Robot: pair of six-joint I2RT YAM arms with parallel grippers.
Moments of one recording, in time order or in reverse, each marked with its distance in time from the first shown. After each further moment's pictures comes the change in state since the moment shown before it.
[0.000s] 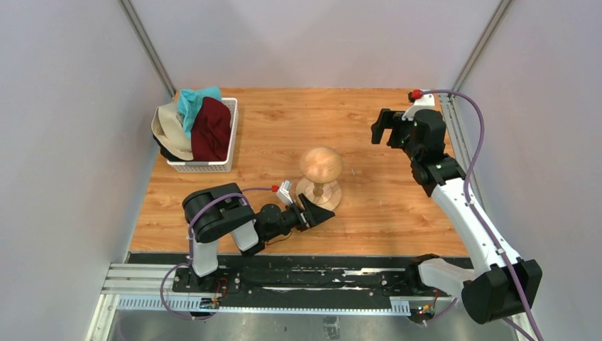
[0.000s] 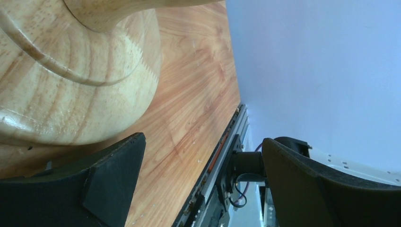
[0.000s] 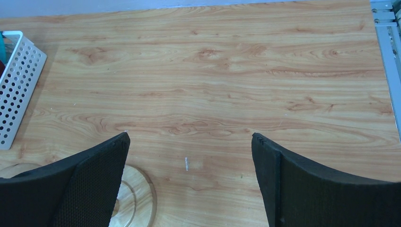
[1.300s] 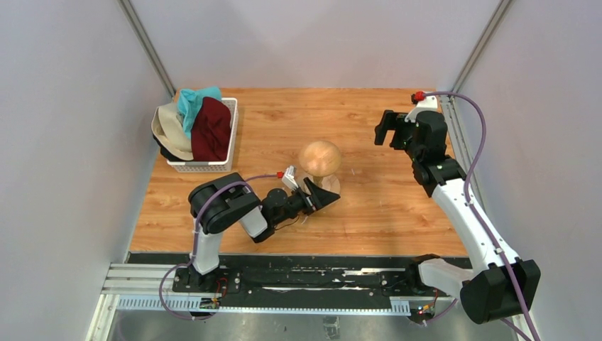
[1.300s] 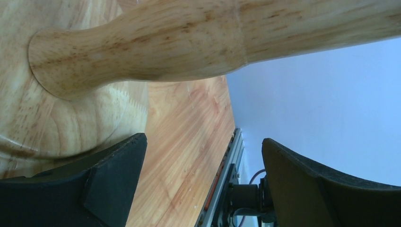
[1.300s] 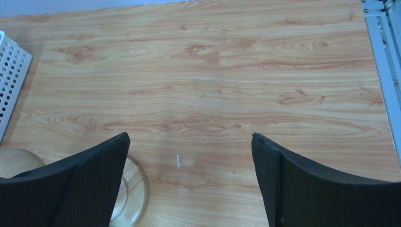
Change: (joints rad) left arm 0.104 0.073 0.164 -0.058 0.058 0.005; right arm -0.030 -0.002 -0.024 0.002 0.005 0.000
